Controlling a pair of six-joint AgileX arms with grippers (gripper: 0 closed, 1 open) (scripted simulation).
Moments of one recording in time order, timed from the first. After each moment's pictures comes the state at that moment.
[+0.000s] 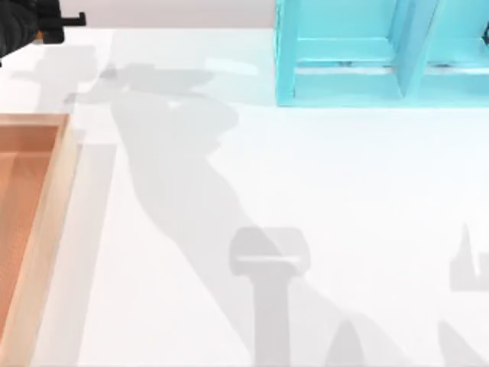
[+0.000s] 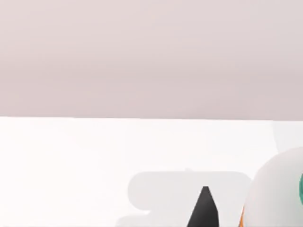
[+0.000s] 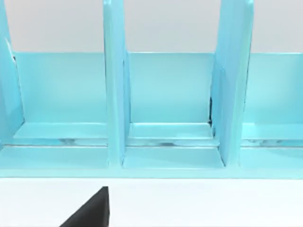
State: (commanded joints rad) left arm 0.03 2.26 1.60 0.16 0.07 0.02; right arm 0.00 0.00 0.00 0.00 0.00 0.00
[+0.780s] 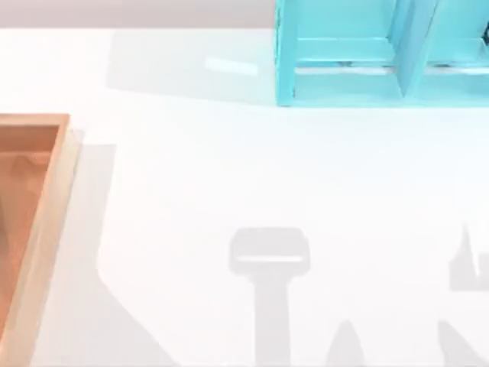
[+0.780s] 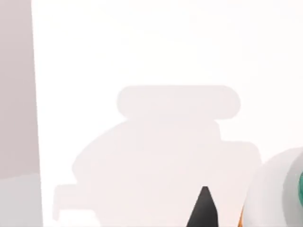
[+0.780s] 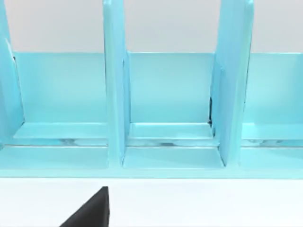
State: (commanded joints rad) left arm 0.50 2.09 1.55 -0.33 0.48 0.56; right arm 0.00 0.00 0.00 0.00 0.00 0.00
